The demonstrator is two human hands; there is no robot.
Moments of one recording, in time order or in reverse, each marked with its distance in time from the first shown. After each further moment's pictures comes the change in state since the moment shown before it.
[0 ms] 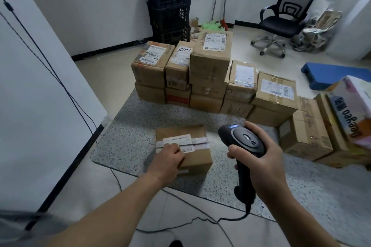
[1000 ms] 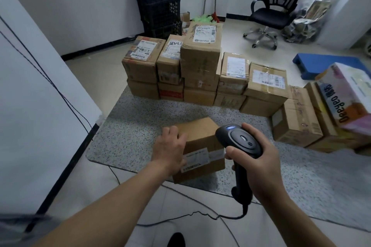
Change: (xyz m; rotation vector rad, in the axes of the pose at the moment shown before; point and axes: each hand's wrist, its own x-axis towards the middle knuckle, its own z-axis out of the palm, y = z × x) left_hand 0.009 0.032 -0.018 0.217 0.127 -0.100; right_hand -0.026 0.011 -0.008 0.010 0.045 0.035
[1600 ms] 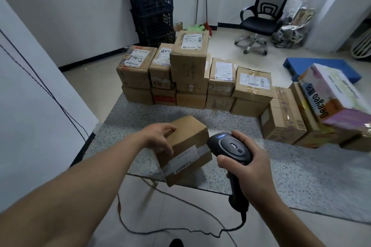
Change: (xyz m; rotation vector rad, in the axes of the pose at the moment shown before) left_hand 0.035 -0.031 -0.059 -0.591 -0.537 -0.145; right_hand -0.030 -0.003 -0.021 -0.044 -0.026 -0.007
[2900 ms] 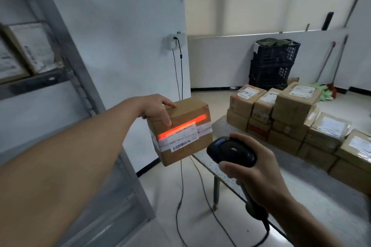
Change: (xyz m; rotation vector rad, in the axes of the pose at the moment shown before) left_hand -0.369 -0.056 -0.069 -0.207 0.549 -0.441; right_hand -0.117 -0.127 0.060 0.047 -0.760 -0.410
